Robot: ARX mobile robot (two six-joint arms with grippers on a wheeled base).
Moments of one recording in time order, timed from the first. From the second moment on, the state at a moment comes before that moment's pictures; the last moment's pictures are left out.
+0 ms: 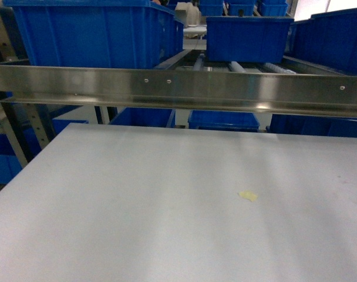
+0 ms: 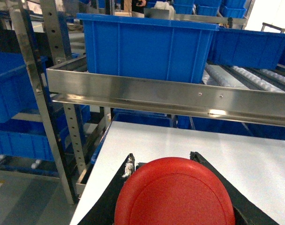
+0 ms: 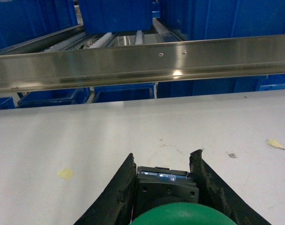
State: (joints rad) left arm -0.03 0.91 0.34 0.48 -0.09 -0.08; right arm -0.22 1.02 0.19 0.68 -0.13 0.07
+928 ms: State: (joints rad) left arm -0.03 0.91 0.34 0.48 -0.09 -0.08; right arm -0.22 1.02 0.19 0.68 -0.14 0.07
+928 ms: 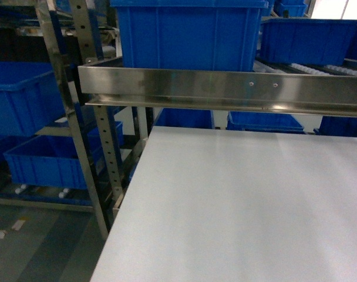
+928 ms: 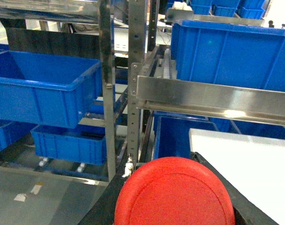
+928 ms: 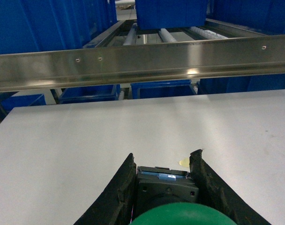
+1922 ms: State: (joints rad) left arm -0.03 0.91 0.34 0.48 -0.09 -0.08; right arm -0.22 1.02 0.19 0.68 -0.14 0.07
